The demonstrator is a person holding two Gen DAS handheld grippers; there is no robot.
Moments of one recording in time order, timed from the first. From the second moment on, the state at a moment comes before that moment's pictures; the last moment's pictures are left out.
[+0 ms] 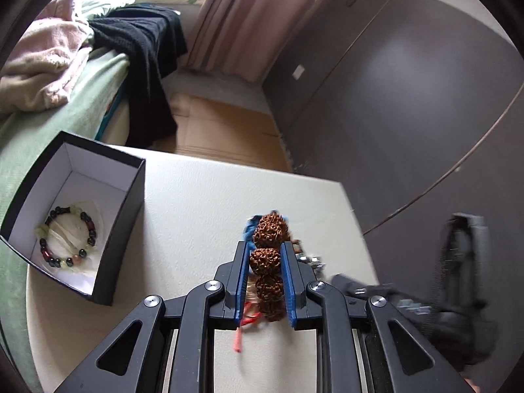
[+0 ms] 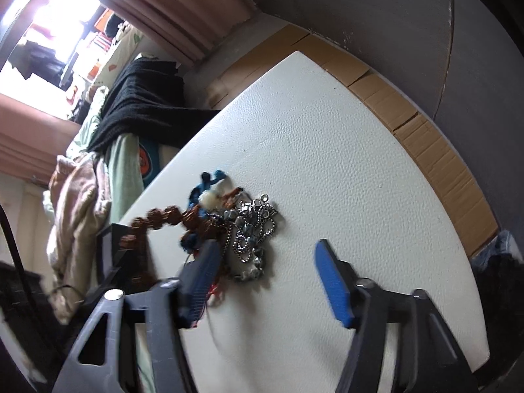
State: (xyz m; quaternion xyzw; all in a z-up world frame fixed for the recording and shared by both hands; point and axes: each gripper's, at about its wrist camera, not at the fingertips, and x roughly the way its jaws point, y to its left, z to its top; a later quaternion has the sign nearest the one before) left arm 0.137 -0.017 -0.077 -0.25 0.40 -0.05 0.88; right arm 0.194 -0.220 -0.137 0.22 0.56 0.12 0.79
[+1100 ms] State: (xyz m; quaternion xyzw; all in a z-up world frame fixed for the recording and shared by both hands) left arm 0.082 0.030 -0.025 -0.27 0.32 -0.04 0.91; right arm 0.175 -0.204 -0.098 0.22 0.50 0.20 0.81
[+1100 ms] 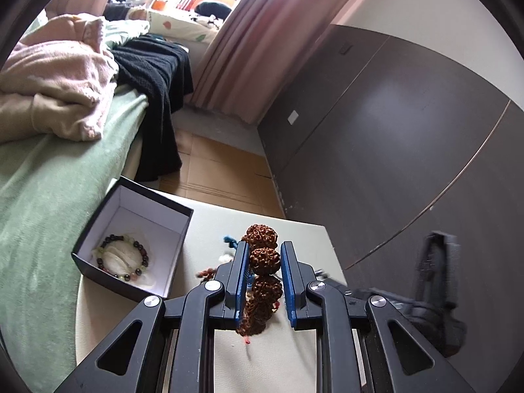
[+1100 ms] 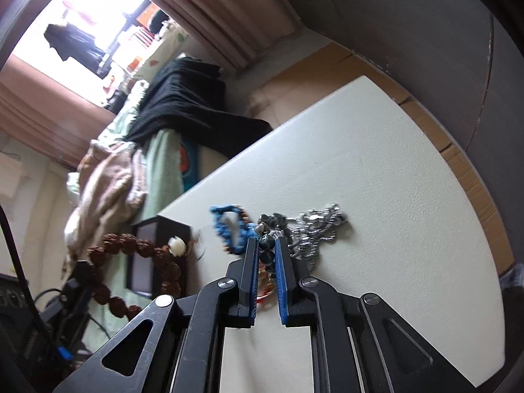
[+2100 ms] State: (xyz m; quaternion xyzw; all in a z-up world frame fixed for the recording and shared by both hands) left arm 0.077 0.109 -0.030 -0.34 0.29 0.05 0.90; right arm 0.151 -0.139 -0.053 0.22 0.43 0.32 0.81
